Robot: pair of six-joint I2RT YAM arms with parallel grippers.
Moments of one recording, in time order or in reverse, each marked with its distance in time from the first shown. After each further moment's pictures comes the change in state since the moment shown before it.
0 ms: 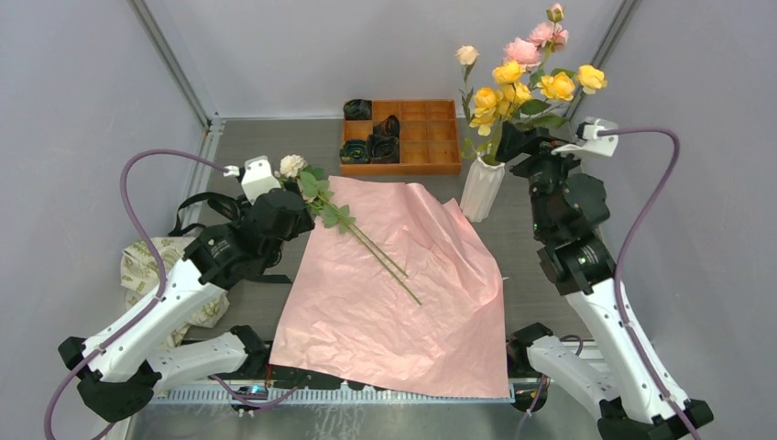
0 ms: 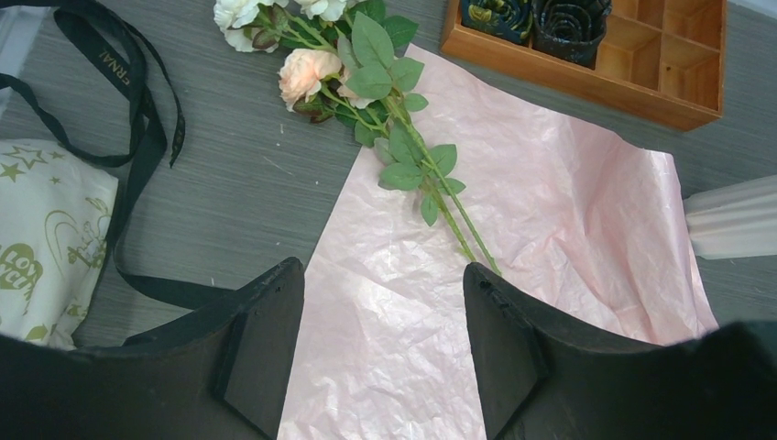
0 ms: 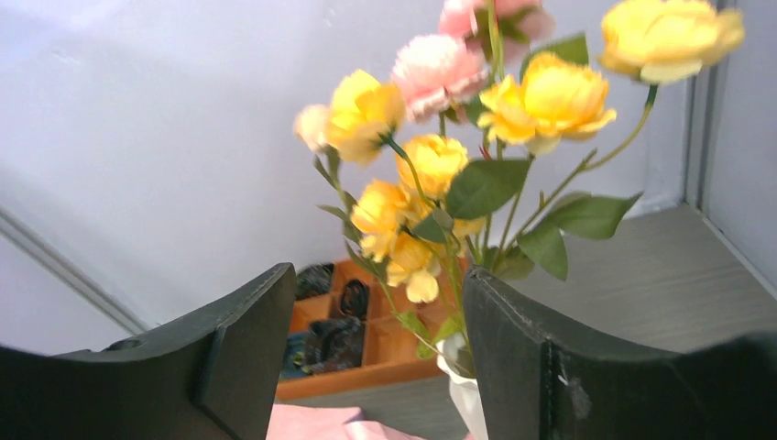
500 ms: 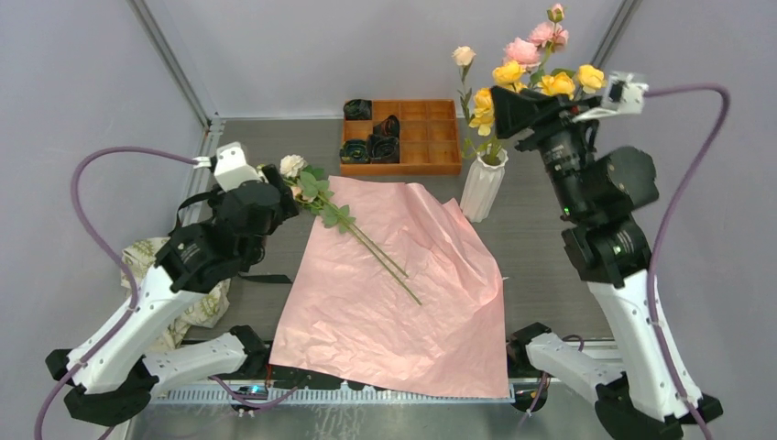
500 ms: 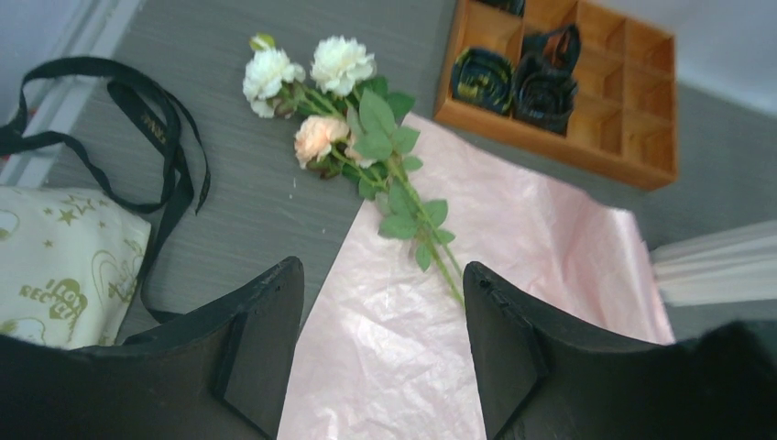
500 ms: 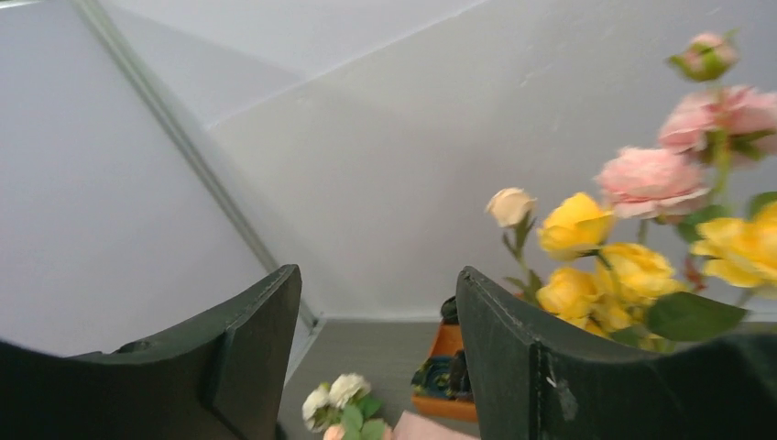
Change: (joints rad) left arm 0.000 -0.015 0.119 -0.014 -0.085 0.060; right arm 0.006 0.076 0.350 -0.119 -0.294 0.121
